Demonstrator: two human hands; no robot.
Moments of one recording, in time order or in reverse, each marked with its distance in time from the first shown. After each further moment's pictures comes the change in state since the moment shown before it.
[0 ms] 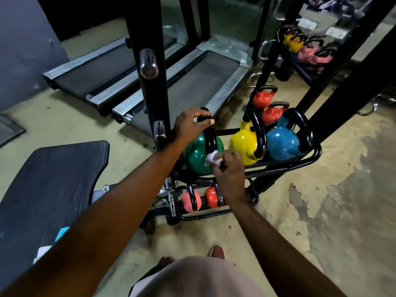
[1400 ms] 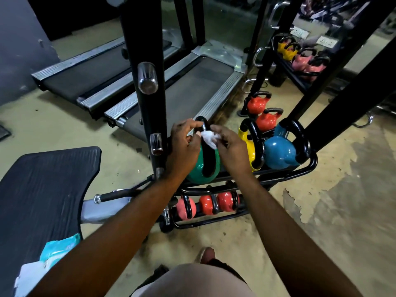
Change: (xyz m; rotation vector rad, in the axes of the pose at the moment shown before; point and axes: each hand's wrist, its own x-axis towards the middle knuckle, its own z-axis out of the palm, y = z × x) left_hand -0.032 0.004 -0.006 -0.242 0.181 0.054; right_hand 0.098 -0.039 -0.005 0.002 -0.138 -0.078
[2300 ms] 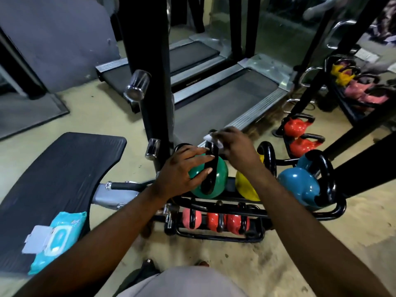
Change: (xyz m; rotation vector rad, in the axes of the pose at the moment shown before) left_hand -0.030 -0.019 0.008 0.554 -0.123 0.498; right_hand 0.072 0.042 -0.024 -0.276 -0.403 -0.359
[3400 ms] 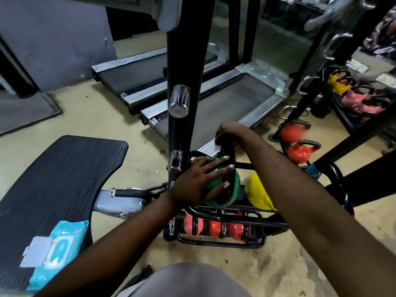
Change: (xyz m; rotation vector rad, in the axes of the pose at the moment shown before) left_hand 0.000 -0.031 0.001 0.034 -0.192 0.132; right_hand 0.134 -0.021 0.023 -0.385 -0.710 0.364
